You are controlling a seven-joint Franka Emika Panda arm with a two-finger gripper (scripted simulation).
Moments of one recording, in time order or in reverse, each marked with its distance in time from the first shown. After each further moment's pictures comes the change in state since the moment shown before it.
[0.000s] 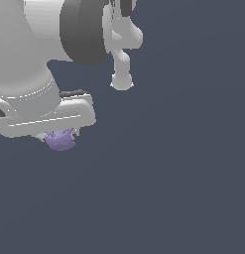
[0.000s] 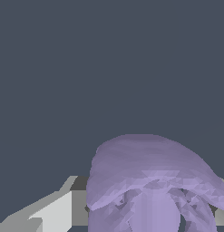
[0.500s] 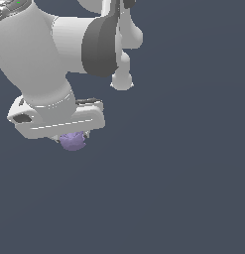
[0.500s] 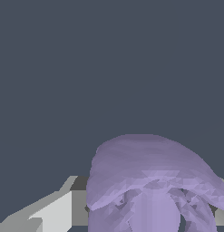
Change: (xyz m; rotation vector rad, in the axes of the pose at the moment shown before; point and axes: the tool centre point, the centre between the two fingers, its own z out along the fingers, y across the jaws) arm -0.015 -0.021 0.035 0.000 0.001 0.000
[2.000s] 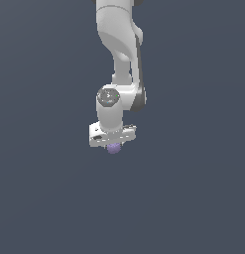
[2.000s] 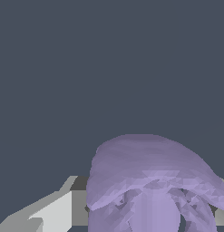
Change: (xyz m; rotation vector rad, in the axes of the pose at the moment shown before) arm -0.075 -0.123 0.213 0.000 -0.001 0.000
